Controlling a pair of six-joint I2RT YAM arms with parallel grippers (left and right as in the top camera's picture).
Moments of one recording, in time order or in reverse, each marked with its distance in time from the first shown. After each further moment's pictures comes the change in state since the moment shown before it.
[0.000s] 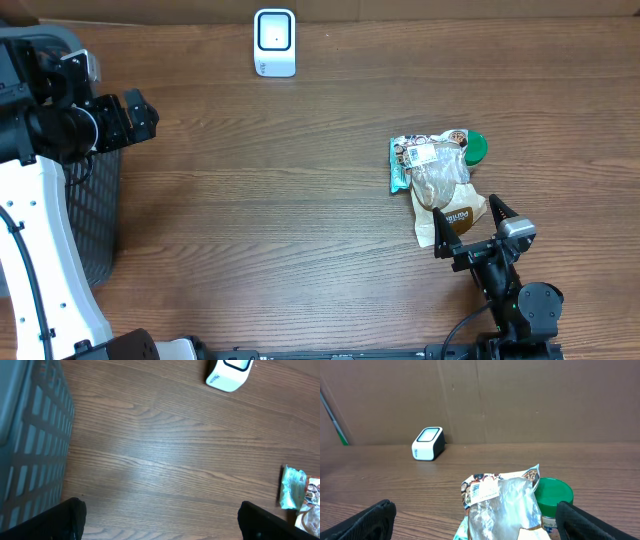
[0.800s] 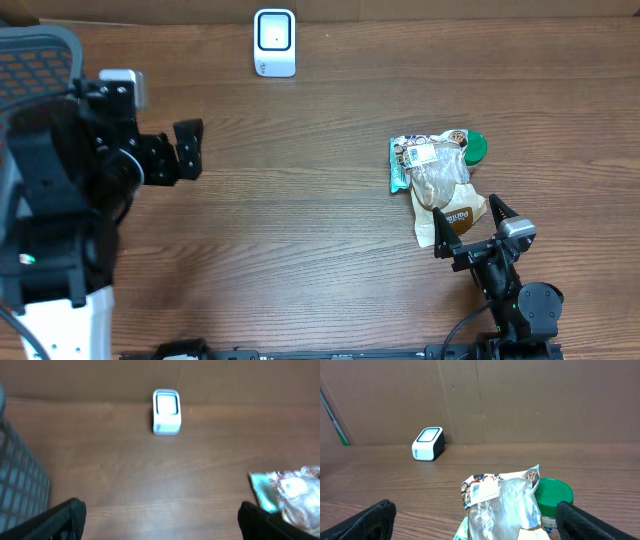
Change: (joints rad) left arm -0.220 -0.461 -0.386 0.399 -0.033 0.011; right arm 0.000 0.000 0.000 0.001 0.000 0.000
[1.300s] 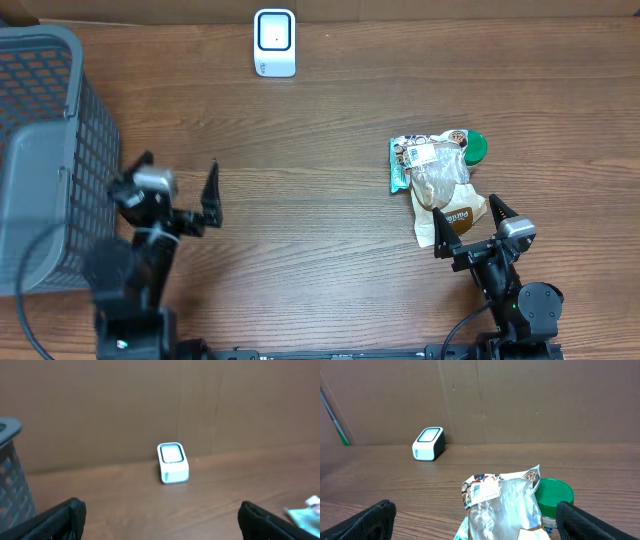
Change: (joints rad) left arm -0.003 -0.559 -0.928 0.886 0.007 0.057; right arm 0.000 0.000 0.000 0.001 -0.005 -0.001
